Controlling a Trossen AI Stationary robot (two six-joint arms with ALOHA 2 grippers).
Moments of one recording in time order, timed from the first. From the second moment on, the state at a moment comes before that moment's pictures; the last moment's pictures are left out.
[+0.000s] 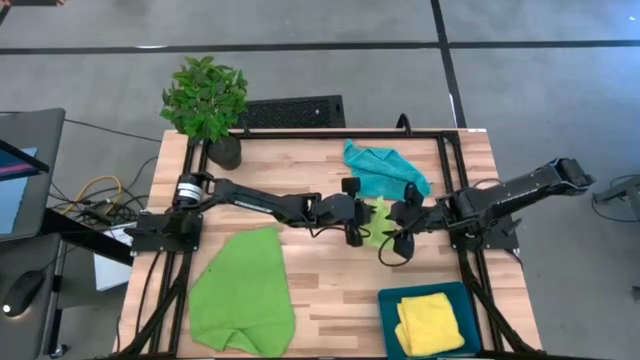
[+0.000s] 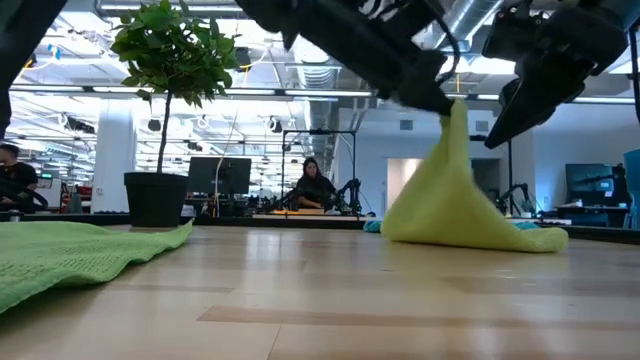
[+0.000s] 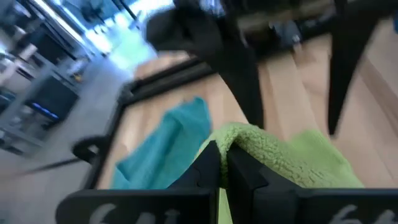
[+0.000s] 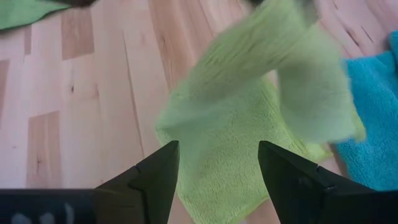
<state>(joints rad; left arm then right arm) -0.05 2.05 1.52 0.12 -0.35 0.38 0.26 1.03 0.63 -0.52 0.26 0.39</state>
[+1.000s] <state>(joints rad) -0.03 2.15 1.53 0.12 -0.34 0.27 0.26 1.03 0.63 -0.54 0.26 0.39</state>
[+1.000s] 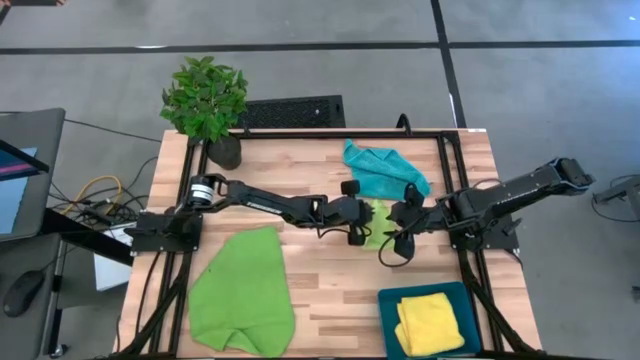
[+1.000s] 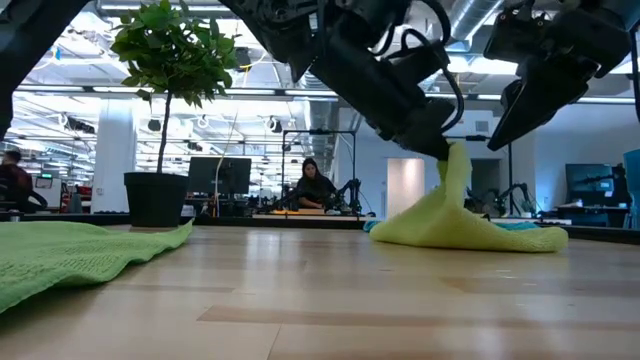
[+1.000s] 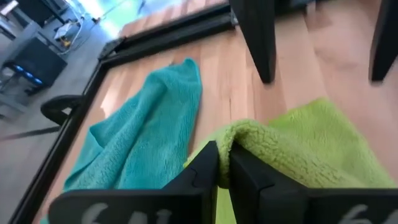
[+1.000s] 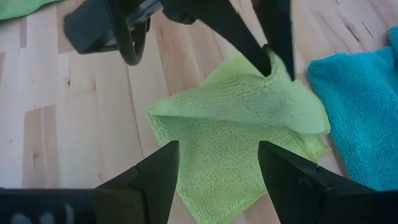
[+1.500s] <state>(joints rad) -0.03 2.15 1.53 0.12 -0.26 0.23 0.26 1.03 0.63 -0.54 0.26 0.39</state>
